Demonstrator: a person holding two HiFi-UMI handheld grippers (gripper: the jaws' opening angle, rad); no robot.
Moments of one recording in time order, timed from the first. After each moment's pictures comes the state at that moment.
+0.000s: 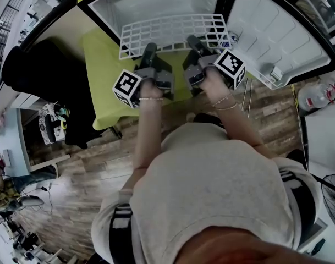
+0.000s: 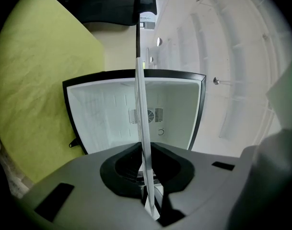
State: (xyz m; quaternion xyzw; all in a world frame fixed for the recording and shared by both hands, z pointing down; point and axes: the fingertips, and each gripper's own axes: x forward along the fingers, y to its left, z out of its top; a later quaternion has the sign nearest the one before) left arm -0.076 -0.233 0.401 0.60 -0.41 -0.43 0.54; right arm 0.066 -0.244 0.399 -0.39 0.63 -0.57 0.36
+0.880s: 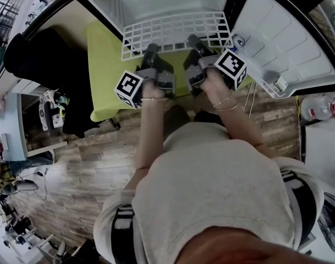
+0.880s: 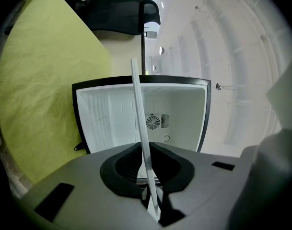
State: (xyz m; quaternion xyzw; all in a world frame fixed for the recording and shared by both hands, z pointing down) left arm -0.085 -0.236 0.425 0.56 -0.45 -0.45 0.53; right arm 0.055 -0.261 0.413 -0.37 0.64 -0.59 0.32
